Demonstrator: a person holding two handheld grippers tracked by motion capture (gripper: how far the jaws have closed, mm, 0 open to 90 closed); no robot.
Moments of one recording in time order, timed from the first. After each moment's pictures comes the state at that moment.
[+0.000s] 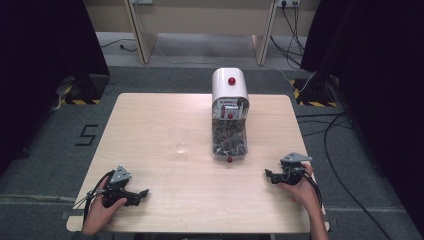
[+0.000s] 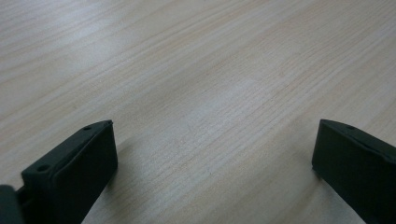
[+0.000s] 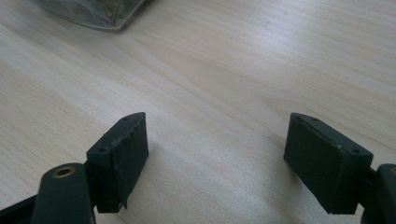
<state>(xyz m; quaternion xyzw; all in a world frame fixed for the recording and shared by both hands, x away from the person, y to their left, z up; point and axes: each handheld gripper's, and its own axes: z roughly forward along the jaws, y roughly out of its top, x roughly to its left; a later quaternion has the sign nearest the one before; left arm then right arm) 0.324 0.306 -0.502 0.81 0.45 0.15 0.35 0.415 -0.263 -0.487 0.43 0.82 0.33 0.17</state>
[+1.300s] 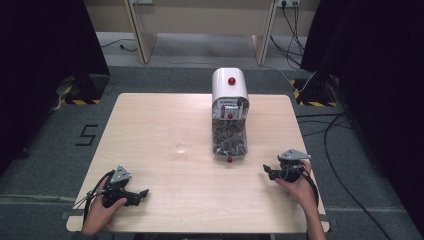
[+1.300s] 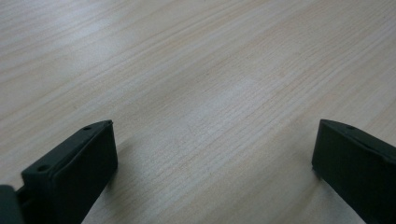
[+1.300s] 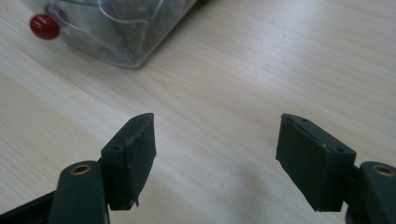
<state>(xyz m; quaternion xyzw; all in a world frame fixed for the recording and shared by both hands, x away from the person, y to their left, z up) 0.324 0.306 -0.502 0.81 0.45 0.15 0.35 0.414 -0.251 -0.468 0.42 0.82 0.35 0.19</state>
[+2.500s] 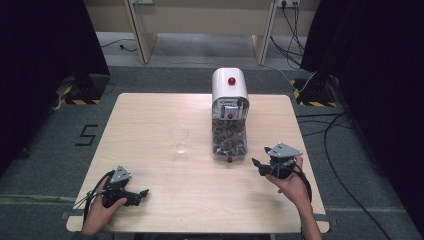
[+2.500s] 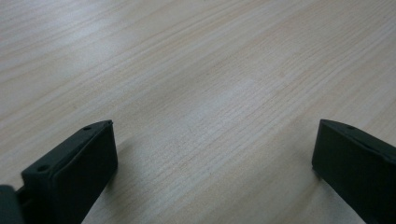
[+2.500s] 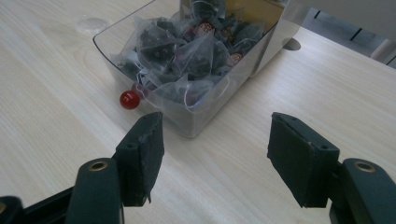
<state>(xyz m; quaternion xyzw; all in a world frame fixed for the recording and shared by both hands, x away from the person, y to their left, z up) 0.324 0.306 -0.502 0.81 0.45 0.15 0.35 0.405 -0.209 -0.424 0.33 0.83 0.39 0.23</state>
